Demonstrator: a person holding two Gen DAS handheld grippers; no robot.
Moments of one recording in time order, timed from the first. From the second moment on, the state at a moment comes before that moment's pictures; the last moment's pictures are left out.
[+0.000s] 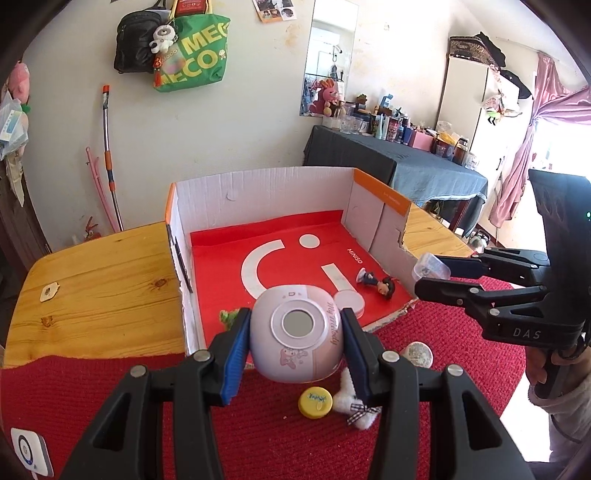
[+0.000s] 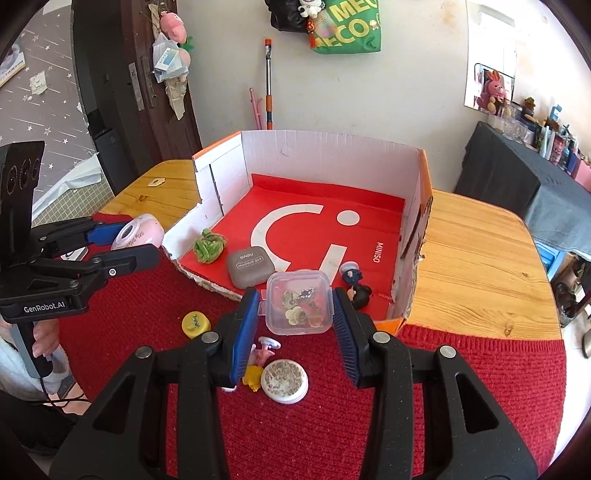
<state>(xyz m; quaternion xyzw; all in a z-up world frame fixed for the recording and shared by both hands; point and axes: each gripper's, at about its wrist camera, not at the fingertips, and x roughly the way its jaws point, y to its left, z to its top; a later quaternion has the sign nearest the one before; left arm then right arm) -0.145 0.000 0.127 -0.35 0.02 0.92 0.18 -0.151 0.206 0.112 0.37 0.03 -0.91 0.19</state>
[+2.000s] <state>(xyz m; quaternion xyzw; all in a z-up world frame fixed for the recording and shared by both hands) -0.289 0.014 0.042 -0.51 0.04 0.84 0.19 -0.281 0.175 0.036 0.54 0.12 -0.81 0.21</state>
